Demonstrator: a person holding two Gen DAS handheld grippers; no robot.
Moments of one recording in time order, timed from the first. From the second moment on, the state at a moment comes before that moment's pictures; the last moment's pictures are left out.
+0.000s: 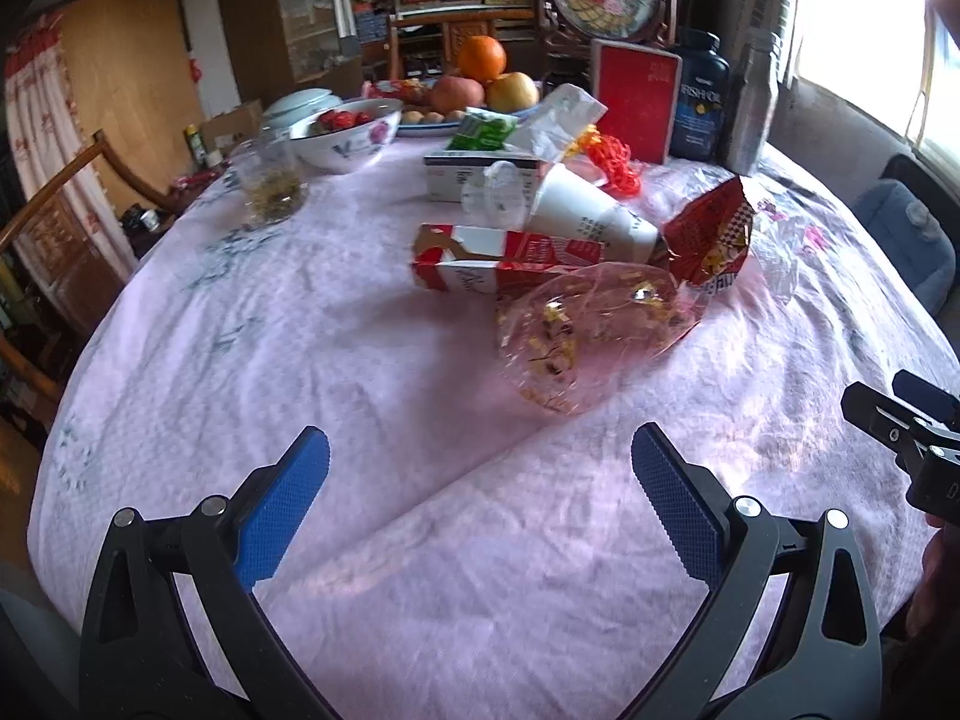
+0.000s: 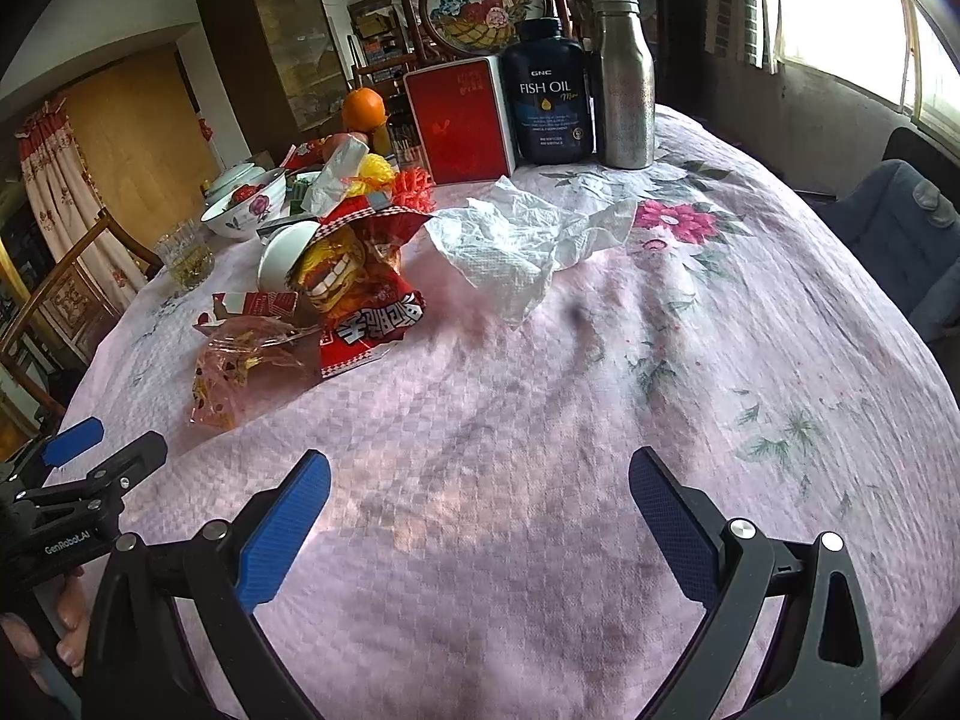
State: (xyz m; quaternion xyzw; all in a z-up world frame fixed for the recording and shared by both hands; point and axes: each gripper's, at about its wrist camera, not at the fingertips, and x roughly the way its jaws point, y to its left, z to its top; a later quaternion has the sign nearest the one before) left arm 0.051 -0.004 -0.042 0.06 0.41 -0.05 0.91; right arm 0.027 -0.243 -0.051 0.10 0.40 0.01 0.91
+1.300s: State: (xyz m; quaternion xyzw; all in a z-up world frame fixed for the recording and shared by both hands) left arm 0.049 0.057 -0.026 -0.07 0.41 -0.10 0.90; right arm 0.042 -0.230 -0.051 0.08 0.42 0.03 0.90
